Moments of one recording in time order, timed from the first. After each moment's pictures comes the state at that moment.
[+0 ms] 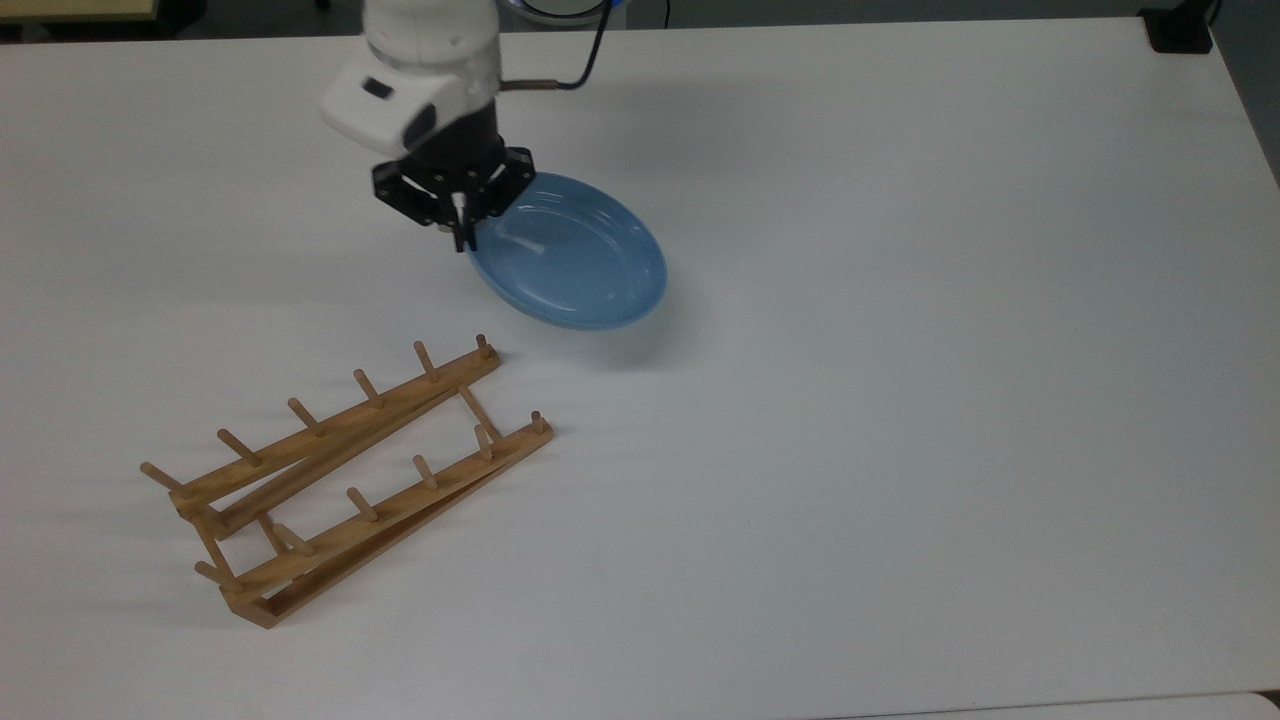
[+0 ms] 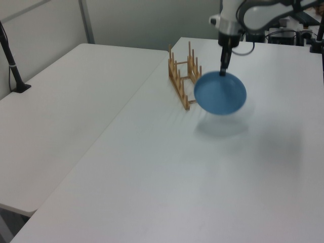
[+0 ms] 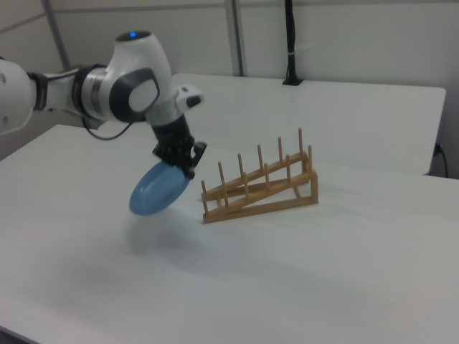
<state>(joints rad) -0.03 0.13 -0.02 -1.85 -0.05 2.14 -0.27</state>
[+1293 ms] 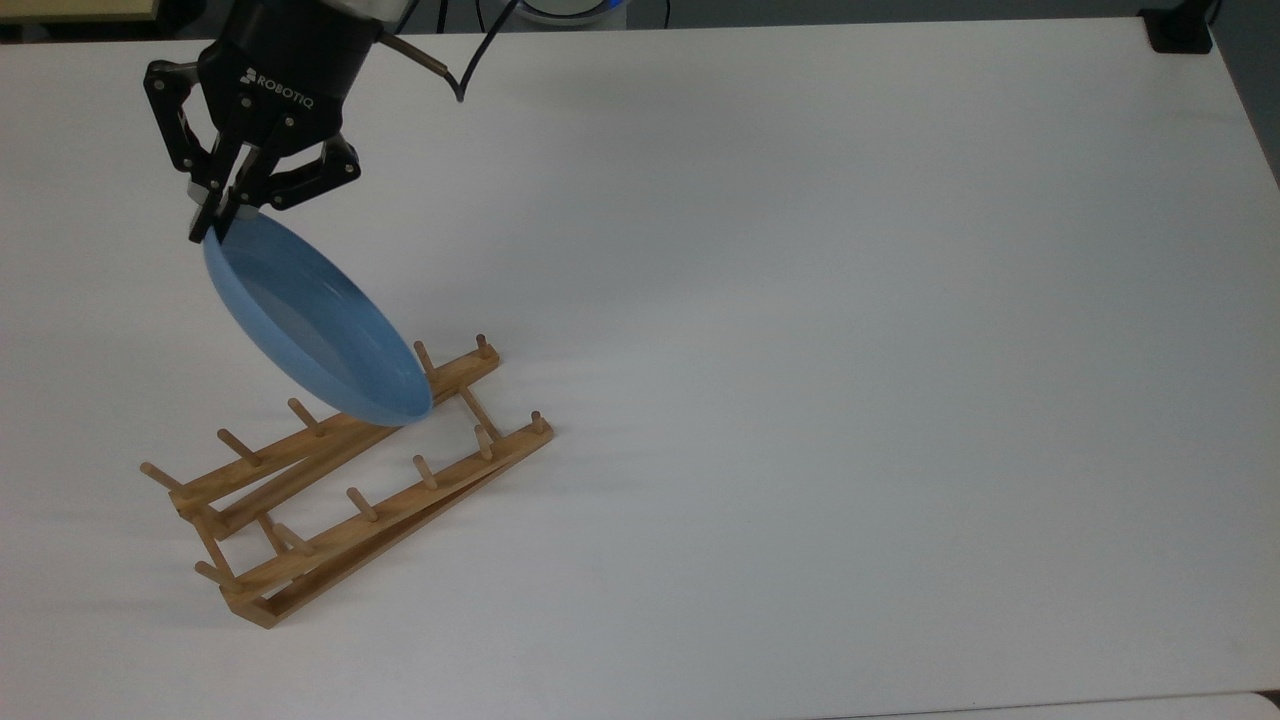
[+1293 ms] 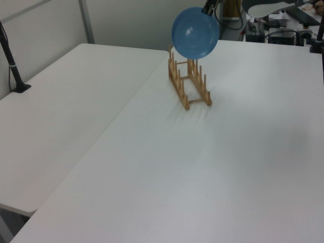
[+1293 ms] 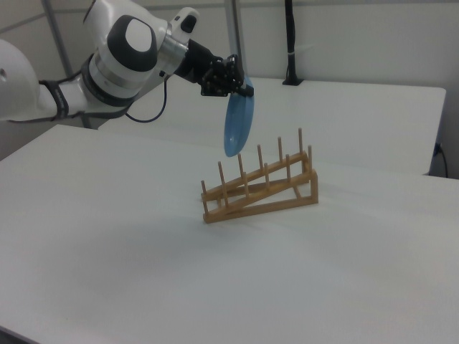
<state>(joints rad) -0.08 0.16 -0.01 -1.64 -0.82 2.41 0.18</state>
